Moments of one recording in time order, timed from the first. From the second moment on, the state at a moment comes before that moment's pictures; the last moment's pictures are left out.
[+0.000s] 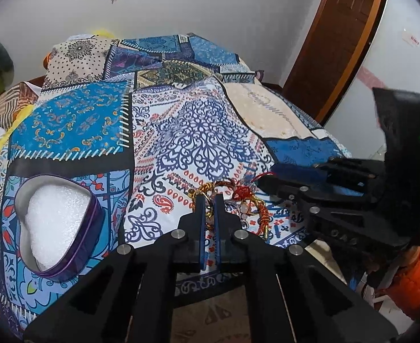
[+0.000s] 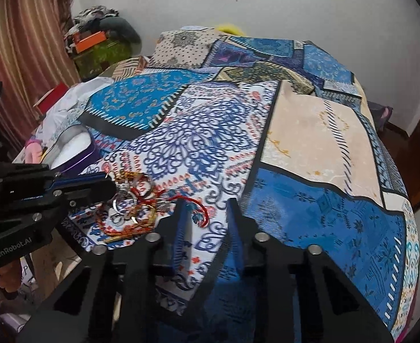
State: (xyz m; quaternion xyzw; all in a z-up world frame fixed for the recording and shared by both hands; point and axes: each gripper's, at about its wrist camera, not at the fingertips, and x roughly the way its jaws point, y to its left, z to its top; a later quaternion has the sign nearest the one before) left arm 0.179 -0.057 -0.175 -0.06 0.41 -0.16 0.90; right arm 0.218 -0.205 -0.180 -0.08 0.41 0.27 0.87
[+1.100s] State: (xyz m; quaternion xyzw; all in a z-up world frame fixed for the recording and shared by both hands) left arm 0.116 -0.002 -0.100 -0.09 0.31 -0.11 0.94; right arm 0.169 -0.200 -0.087 -0.06 0.32 0.26 0.91
